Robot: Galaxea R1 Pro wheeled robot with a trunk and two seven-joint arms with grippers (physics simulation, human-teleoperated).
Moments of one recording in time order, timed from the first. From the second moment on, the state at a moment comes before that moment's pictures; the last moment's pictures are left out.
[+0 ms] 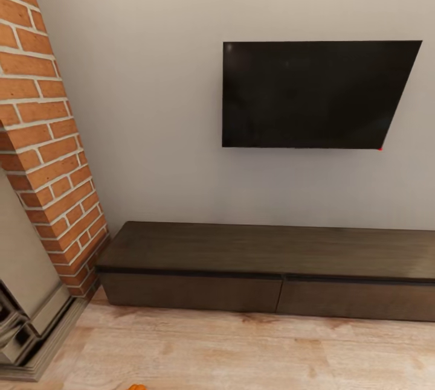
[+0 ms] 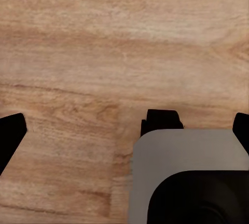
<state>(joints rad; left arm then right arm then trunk) -0.14 0.12 -0.40 -0.03 0.45 -0.22 -0.03 -0.31 -0.12 0.43 0.03 -0.56 -0.20 -0.17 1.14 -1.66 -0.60</state>
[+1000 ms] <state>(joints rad) -0.19 0.11 -0.41 -0.01 0.45 -0.22 -0.03 -0.37 -0.10 0.42 0.03 -0.56 -0.19 -0.17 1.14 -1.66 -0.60</state>
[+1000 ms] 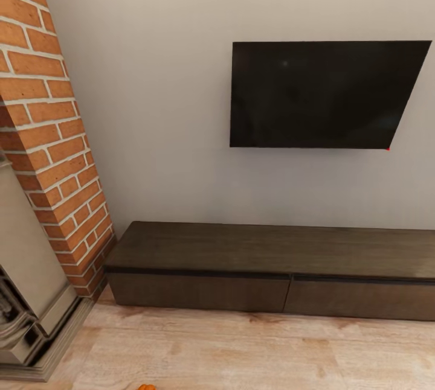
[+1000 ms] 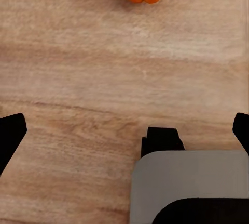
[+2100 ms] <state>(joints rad) -0.35 0.23 -0.31 -0.59 0.56 0.65 0.07 -0.37 -0.09 0.42 0.03 -0.56 -0.17 -0.17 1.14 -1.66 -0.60</state>
